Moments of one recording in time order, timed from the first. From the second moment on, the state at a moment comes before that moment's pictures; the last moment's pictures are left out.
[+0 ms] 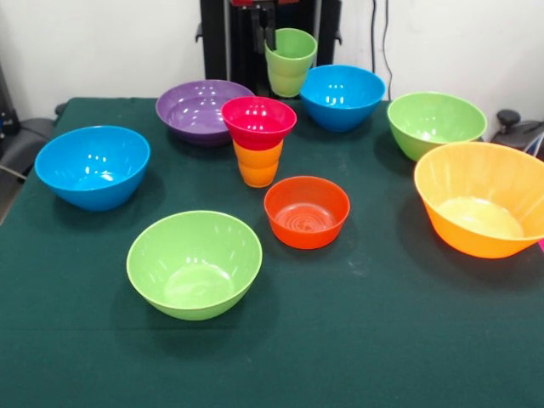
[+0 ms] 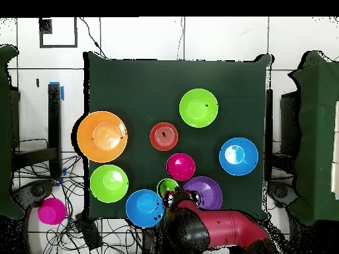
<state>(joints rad) -0.76 -1.04 0.41 2.40 -0.46 0.17 1.78</state>
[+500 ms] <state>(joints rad) -0.76 -1.01 0.38 2.37 -0.46 0.14 1.78</state>
